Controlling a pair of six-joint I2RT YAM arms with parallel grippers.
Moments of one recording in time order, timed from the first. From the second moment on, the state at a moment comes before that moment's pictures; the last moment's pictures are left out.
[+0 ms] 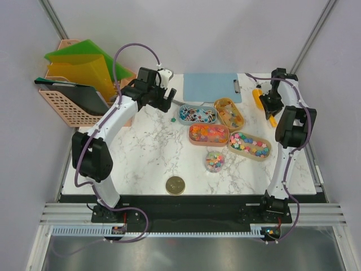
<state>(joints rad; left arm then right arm) -0.39 1.76 1.61 -0.59 0.06 0.19 -0.17 2.33 2.07 -1.13 0.04 -0.48</state>
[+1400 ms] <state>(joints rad) -0.18 1.13 0.94 -0.52 0.16 0.49 0.66 1.56 1.21 -0.80 -0.57 -1.33</state>
